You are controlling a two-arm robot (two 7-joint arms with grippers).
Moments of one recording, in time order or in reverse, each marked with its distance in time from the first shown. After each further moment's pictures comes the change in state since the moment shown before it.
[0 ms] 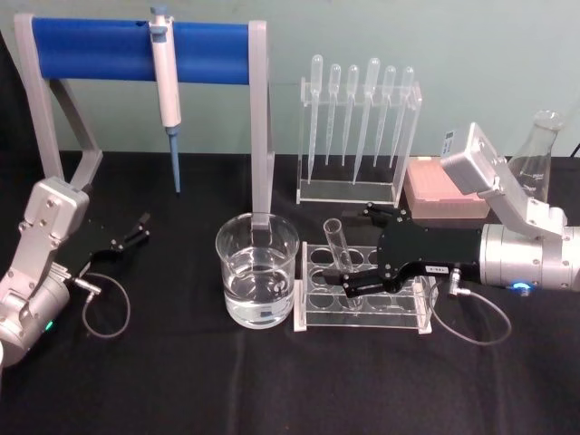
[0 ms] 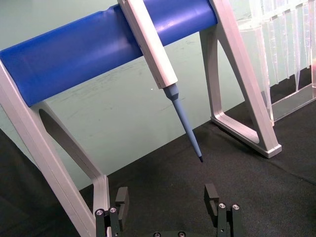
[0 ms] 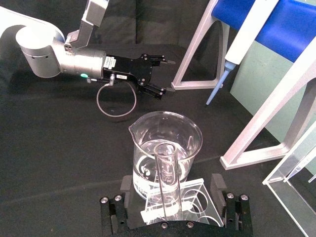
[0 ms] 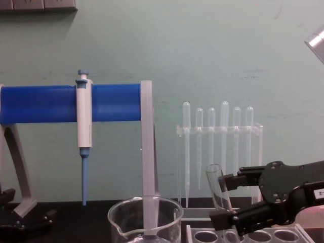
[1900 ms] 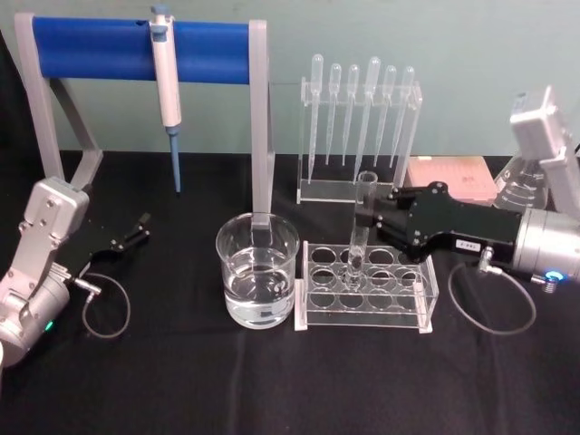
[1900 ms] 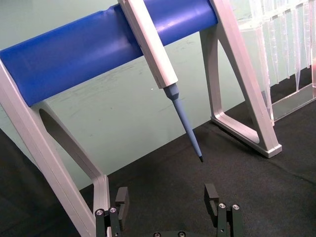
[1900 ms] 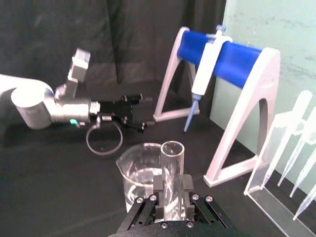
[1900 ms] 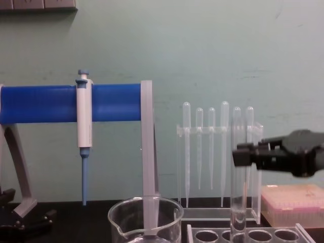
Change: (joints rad) left arm 0.000 0.000 0.000 0.000 0.000 0.000 0.000; right arm -0.100 0.039 0.129 -0.086 0.162 0.009 -0.069
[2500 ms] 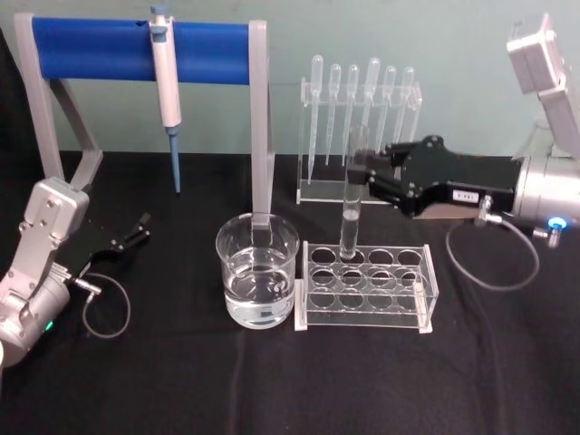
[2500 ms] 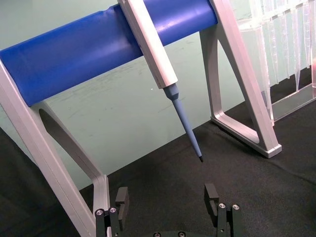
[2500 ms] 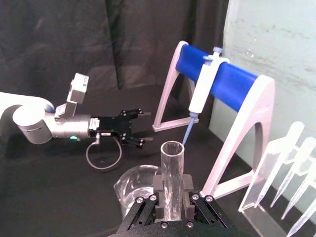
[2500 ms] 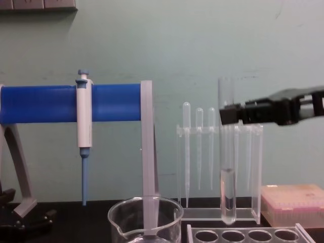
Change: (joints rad) left arm 0.000 0.000 0.000 0.000 0.000 0.000 0.000; right arm 0.130 0.008 -0.032 -0.036 0.058 0.144 -0.014
